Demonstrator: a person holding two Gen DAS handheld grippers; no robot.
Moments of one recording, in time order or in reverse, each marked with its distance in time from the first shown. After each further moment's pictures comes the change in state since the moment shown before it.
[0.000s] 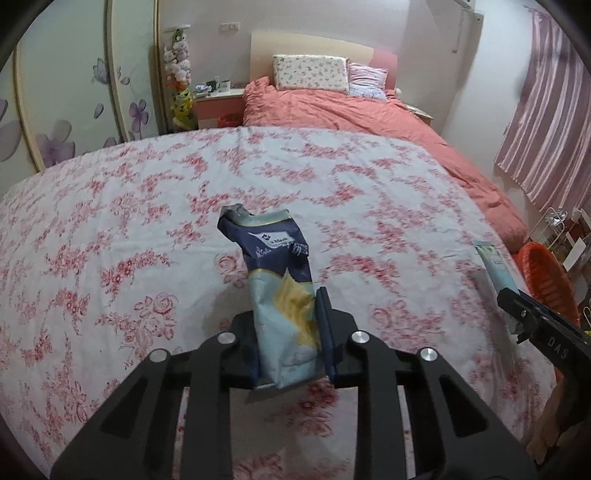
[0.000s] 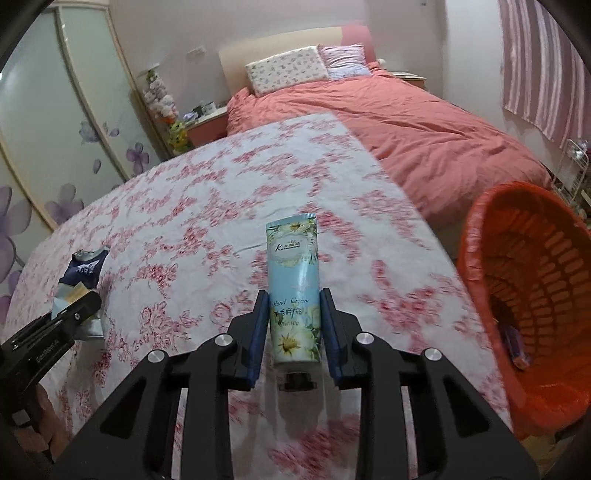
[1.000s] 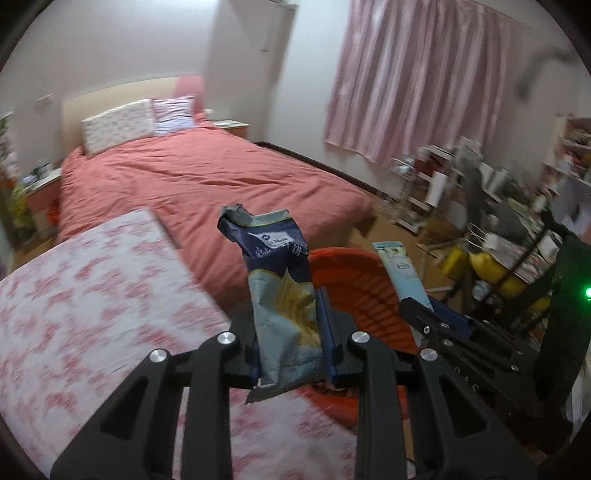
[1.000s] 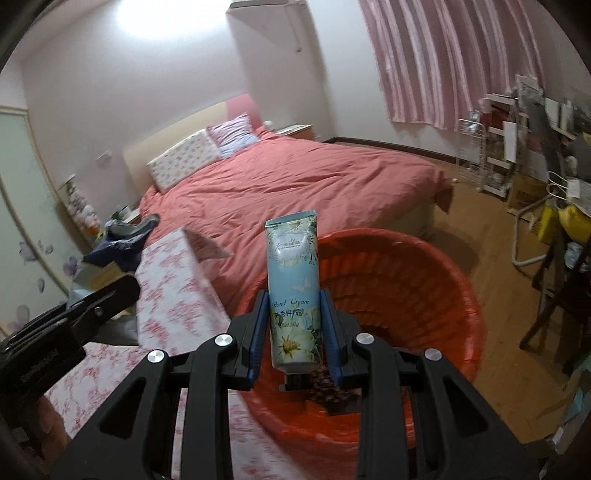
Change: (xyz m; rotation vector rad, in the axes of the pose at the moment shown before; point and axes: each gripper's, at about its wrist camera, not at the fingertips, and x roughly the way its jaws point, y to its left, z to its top) left arm -0.034 -0.275 0.035 0.436 -0.076 -0.567; right arm -0.095 -0.153 0.008 0.310 -0.280 -0.256
